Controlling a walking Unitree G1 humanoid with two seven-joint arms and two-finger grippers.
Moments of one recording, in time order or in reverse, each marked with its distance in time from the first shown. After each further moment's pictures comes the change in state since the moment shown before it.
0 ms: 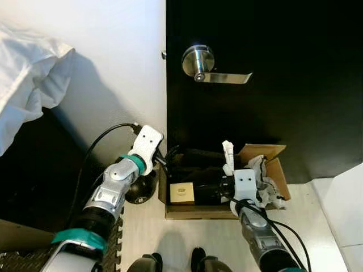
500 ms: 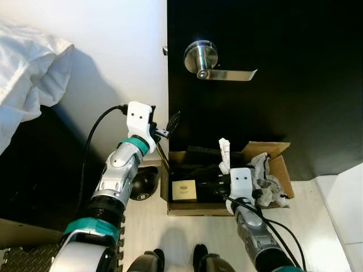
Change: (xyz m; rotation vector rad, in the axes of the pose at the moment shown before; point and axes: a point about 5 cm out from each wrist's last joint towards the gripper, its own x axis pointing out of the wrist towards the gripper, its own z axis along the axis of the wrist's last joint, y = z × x) left arm 0.010 0.009 0.043 -0.270 -0.290 0.079; right arm -0.002 0.010 -0.004 0.010 -0.004 0.017
